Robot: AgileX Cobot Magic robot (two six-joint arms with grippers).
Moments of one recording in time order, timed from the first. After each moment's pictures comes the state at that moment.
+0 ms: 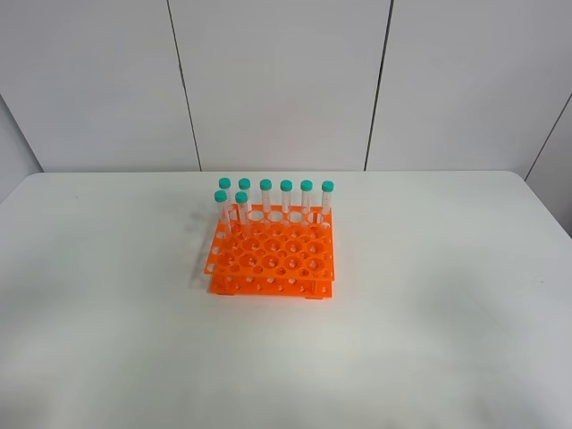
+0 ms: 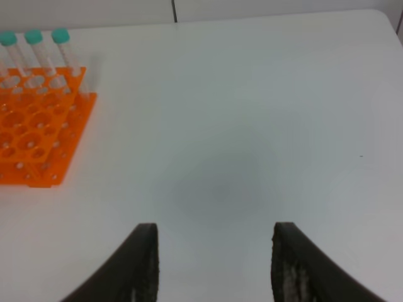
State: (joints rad) left arm 0.01 0.15 -0.71 0.02 1.22 -0.03; right arm -0.02 -0.01 -0.50 0.02 1.03 0.06
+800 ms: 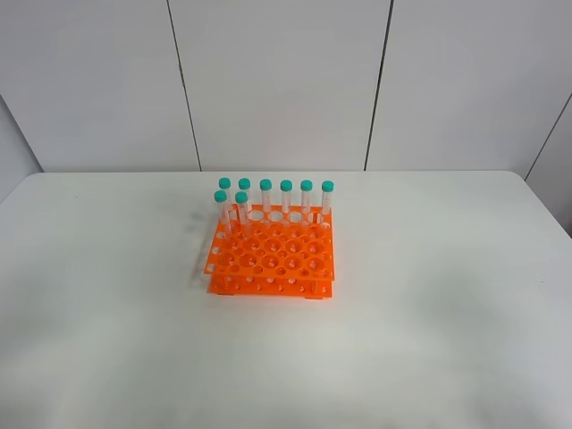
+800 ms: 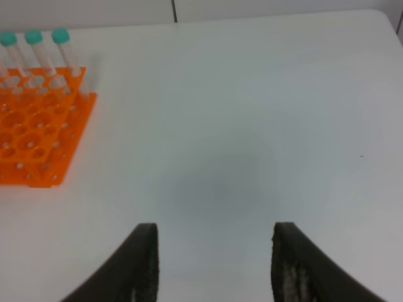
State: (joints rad) left arm 0.01 0.00 -0.60 0.01 1.22 -0.08; right arm -0.02 -0.01 -0.50 0.02 1.03 0.06
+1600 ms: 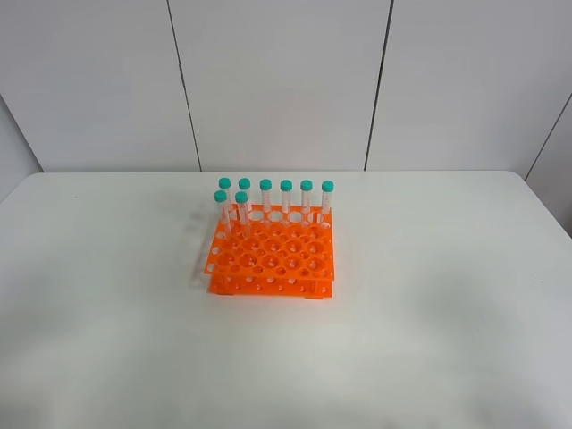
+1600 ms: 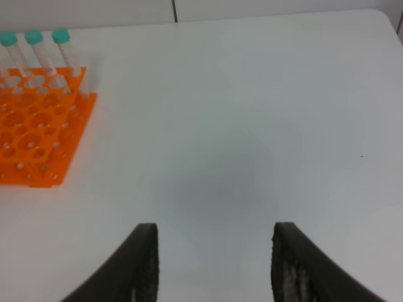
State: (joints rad) left arm 0.01 0.00 -0.57 -0.01 1.18 -0.09; right arm -0.02 -0.01 -0.50 0.02 1.03 0.06
